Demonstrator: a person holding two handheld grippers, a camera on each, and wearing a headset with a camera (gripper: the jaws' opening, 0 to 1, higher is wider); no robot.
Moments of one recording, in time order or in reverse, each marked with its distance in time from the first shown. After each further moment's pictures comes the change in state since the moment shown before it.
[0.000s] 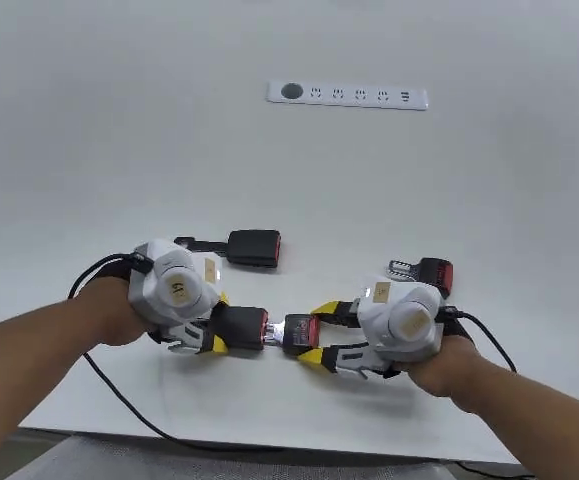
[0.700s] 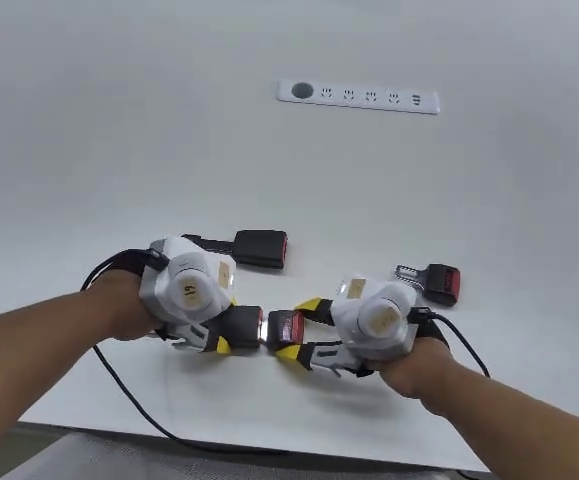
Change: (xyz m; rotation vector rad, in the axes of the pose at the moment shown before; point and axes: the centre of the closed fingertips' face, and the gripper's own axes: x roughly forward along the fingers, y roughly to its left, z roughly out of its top) left arm -0.001 -0.002 0.000 0.070 0.006 -0.033; right arm 0.022 0.004 0.021 0.035 0.010 -0.029
